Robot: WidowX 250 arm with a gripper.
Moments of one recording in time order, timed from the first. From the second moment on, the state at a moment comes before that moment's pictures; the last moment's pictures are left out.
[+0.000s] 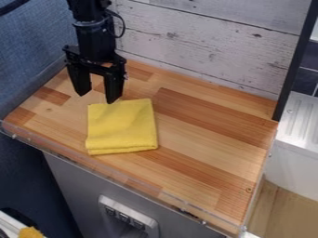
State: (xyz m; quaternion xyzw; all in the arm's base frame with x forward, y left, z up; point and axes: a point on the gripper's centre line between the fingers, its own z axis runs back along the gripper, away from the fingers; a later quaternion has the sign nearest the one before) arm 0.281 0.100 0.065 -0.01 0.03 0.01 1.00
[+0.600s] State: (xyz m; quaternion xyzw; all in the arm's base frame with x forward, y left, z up) arm 0.265 0.085 0.062 -0.01 0.02 0.06 1.00
